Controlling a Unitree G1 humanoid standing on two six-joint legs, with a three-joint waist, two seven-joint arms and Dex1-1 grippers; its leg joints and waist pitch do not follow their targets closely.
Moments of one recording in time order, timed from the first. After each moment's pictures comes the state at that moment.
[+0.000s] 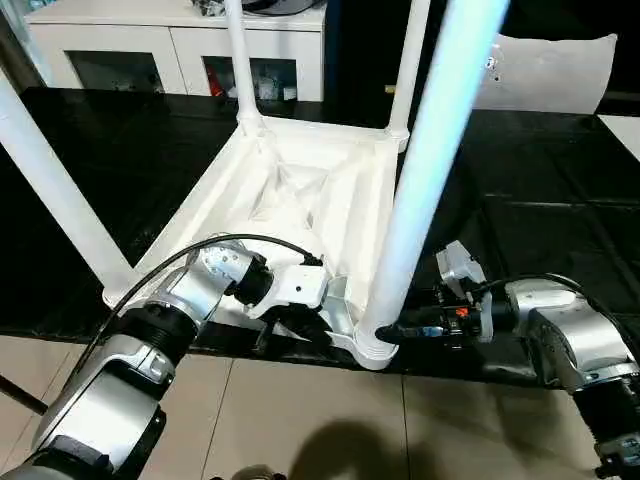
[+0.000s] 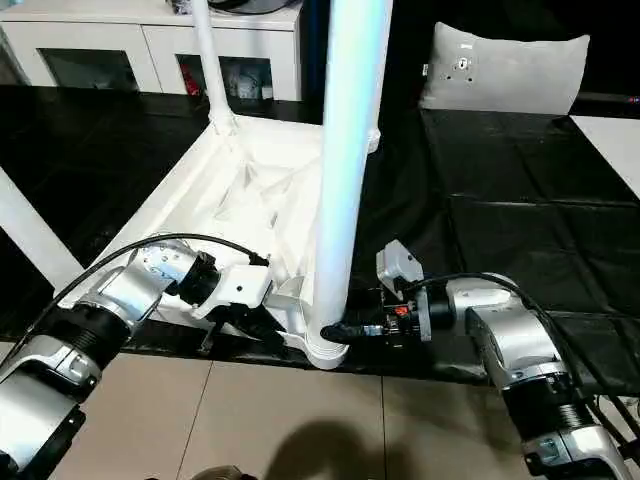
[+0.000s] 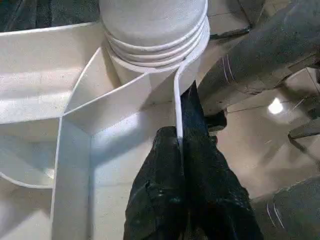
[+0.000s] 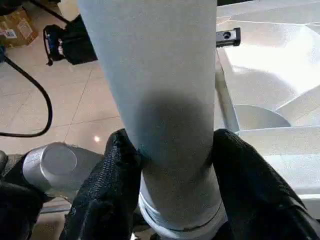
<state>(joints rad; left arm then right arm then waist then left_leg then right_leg) -0.76 0.34 -0.45 0.75 0.11 -0.19 -1.47 -0.40 -0.52 0.19 0.26 0.32 0.29 1.38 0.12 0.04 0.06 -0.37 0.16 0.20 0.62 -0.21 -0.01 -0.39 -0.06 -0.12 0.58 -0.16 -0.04</state>
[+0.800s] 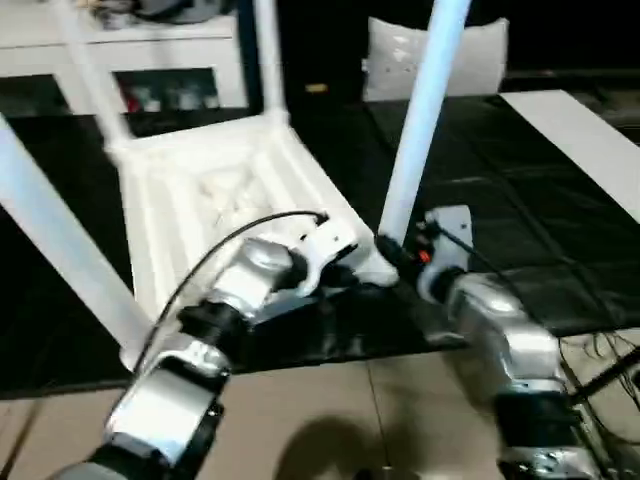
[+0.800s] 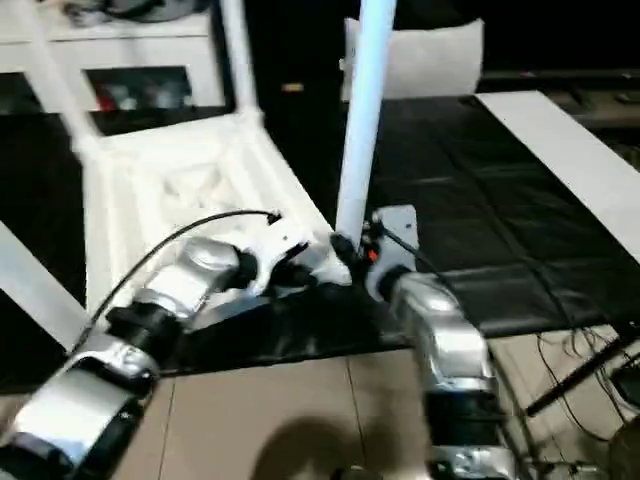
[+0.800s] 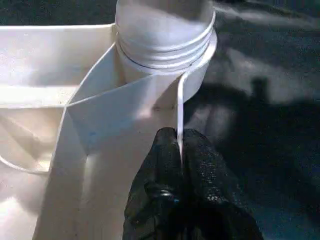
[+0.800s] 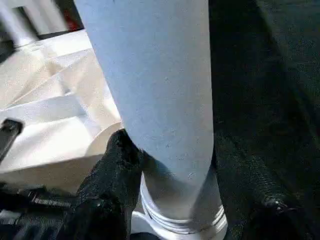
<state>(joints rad) -0.80 0.08 -0.27 0.78 0.13 0.34 -0.83 -0.39 -0.04 -0.06 0.14 0.16 0.51 0.30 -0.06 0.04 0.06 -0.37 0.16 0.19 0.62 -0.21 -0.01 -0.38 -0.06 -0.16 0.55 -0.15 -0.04</state>
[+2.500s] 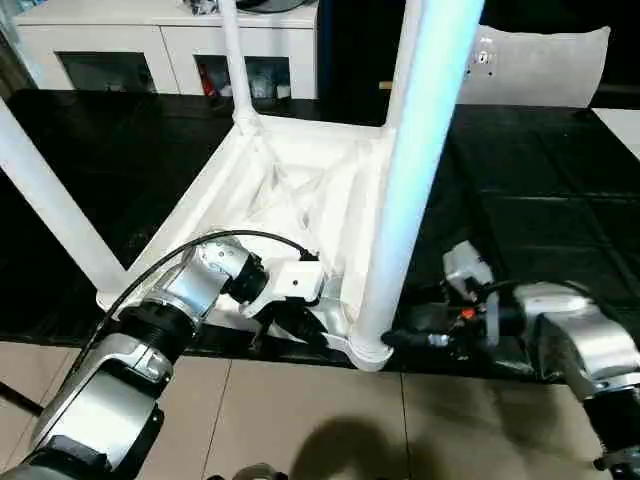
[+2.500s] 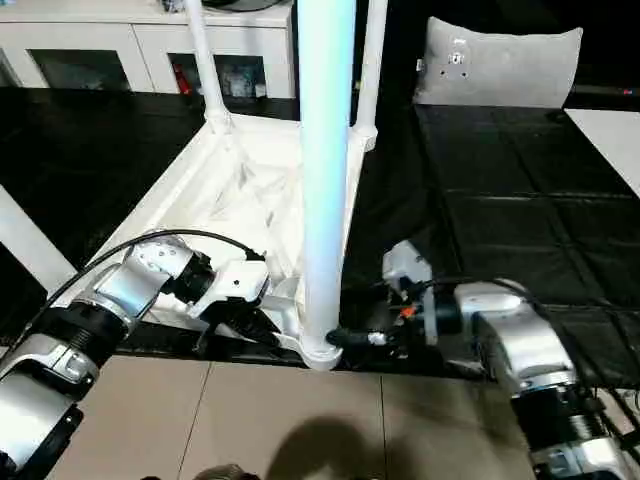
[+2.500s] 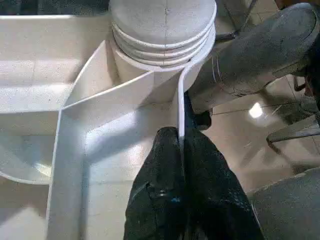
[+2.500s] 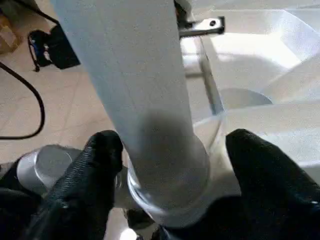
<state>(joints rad) -0.76 0.34 -0.44 0.73 0.10 -0.10 -1.52 -0.36 -0.52 0.17 0.21 0.32 0.32 1.35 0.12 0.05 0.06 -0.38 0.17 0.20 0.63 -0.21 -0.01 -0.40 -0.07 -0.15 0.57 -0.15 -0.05</state>
